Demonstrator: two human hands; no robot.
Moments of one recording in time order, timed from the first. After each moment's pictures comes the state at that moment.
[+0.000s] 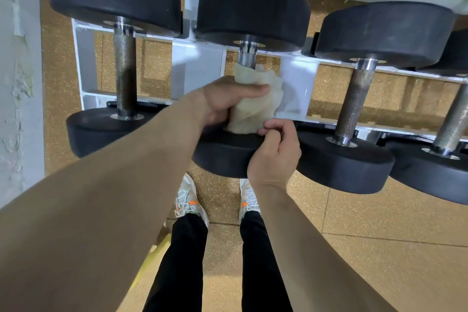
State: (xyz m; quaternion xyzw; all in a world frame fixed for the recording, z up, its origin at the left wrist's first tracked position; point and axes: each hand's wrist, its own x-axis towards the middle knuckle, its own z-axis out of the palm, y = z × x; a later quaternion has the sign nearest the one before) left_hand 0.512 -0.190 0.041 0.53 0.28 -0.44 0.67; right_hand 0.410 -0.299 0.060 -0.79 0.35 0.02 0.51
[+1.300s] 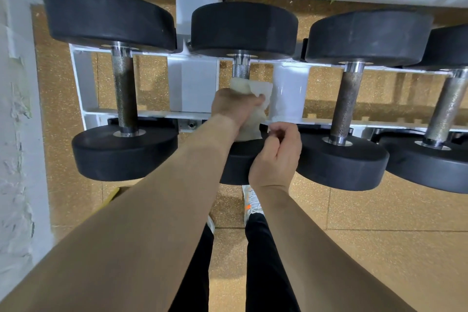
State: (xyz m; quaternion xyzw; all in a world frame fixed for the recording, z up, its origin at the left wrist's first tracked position) left_hand 0.511 -0.225 0.057 0.69 0.39 -0.34 0.51; right_hand 0.411 -0.300 0.056 -0.82 0.32 0.00 0.48
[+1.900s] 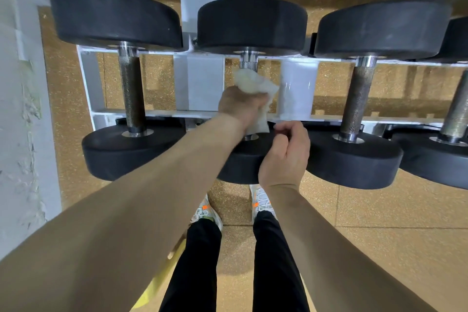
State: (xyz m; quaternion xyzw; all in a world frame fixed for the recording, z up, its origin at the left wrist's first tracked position) left_hand 0.509 -0.221 0.048 0.68 0.38 -0.35 0.53; right_hand 0.411 -0.301 0.056 -0.82 0.33 0.03 0.47
